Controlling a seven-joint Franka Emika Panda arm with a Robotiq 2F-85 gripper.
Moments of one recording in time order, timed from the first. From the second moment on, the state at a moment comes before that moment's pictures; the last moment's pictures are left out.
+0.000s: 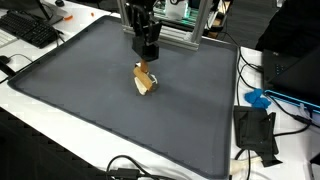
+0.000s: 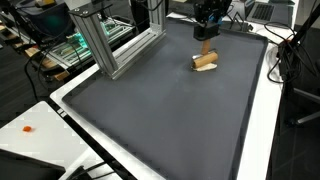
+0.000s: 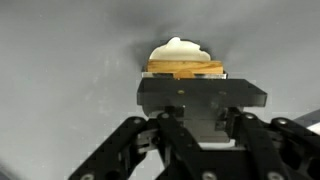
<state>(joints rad) 0.17 0.27 0.03 -1.91 -0.06 2.25 0.71</state>
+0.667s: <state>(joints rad) 0.17 0.27 0.04 -1.91 -0.06 2.20 0.69</state>
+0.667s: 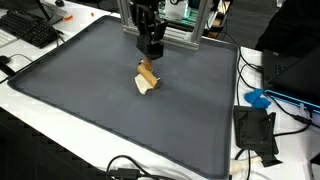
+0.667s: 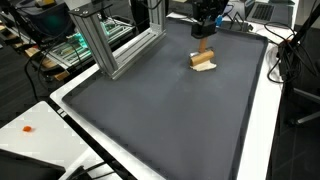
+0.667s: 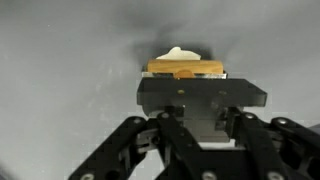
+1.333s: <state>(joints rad) 0.17 0.27 0.05 -1.91 -0.05 2.16 0.64</state>
